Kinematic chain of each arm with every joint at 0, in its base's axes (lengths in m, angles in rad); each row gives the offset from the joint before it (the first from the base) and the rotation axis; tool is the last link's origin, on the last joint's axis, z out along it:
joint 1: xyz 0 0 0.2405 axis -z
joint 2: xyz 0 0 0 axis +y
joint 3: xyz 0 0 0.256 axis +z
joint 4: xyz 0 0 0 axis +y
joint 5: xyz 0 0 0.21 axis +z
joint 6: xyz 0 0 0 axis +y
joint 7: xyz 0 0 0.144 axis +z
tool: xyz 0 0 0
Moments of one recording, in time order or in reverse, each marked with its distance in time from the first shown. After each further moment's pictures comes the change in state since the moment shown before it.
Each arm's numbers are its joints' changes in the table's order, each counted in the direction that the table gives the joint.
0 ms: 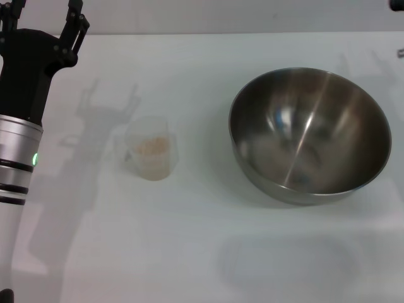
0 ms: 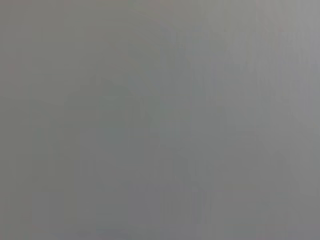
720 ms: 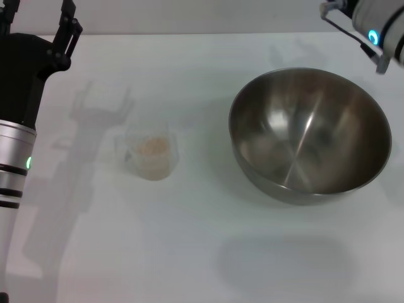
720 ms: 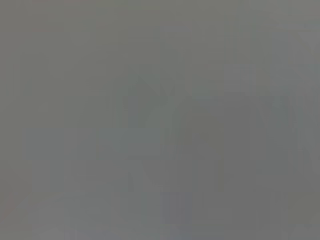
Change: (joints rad) left arm -0.011 0.002 -0.002 0.014 -0.004 0.004 -0.002; right arm 0.141 -0.005 0.228 -1.091 0.003 1.674 0.092
